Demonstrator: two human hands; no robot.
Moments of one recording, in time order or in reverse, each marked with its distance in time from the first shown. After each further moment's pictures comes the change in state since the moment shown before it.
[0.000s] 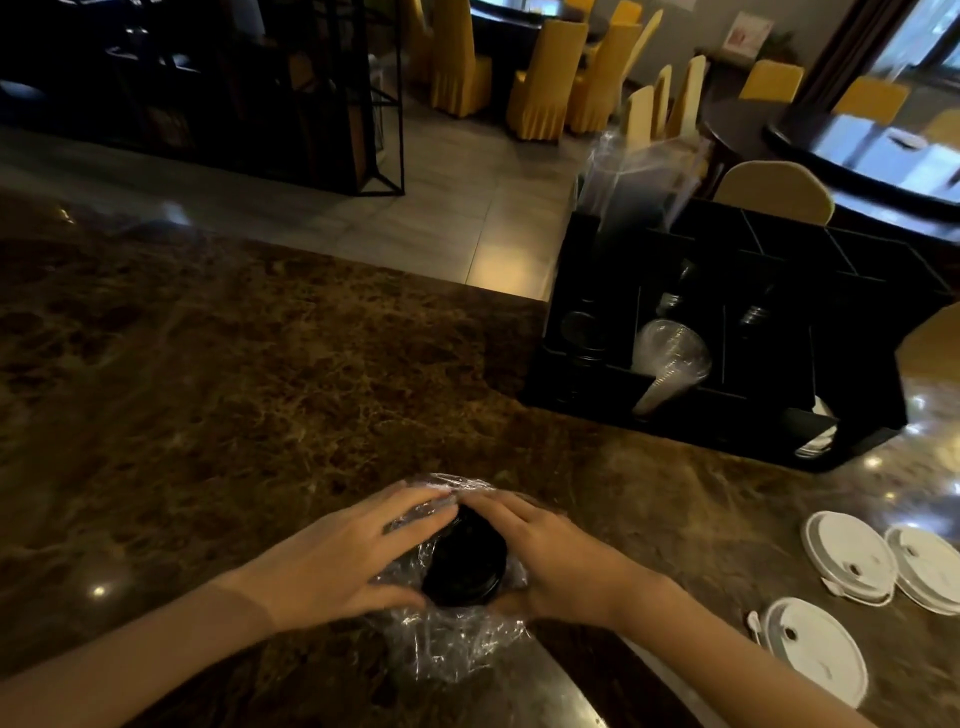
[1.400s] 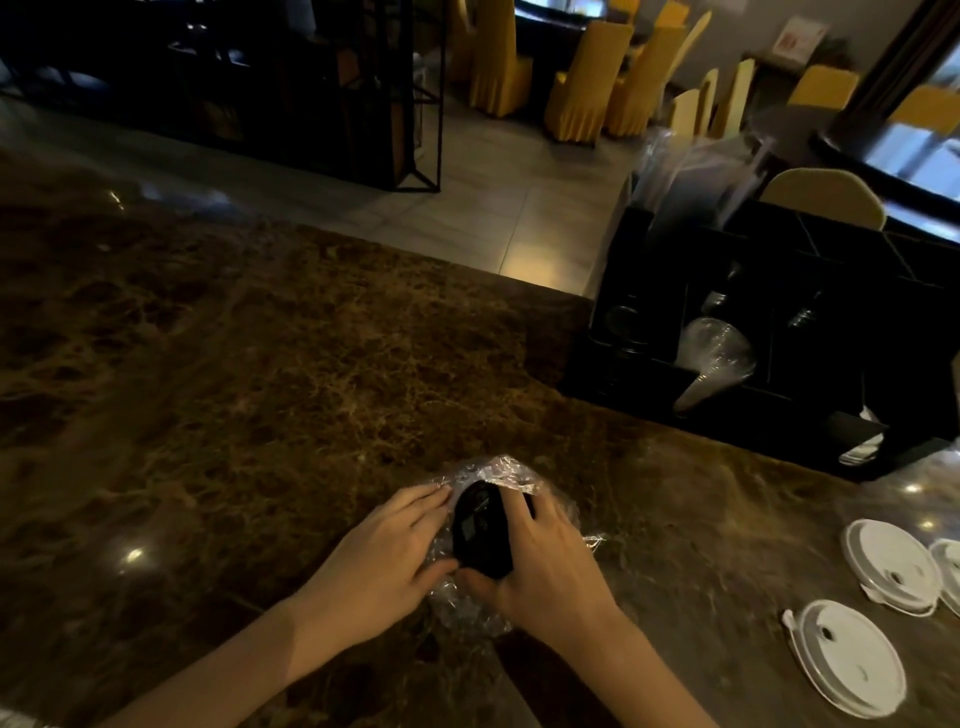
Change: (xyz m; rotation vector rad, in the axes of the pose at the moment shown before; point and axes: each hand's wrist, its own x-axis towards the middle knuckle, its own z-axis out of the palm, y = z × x) left_hand -0.023 0.026 0.039 -0.088 0.237 -0.299; right_hand 0.012 -0.065 0.046 -0.077 0.210 0.407
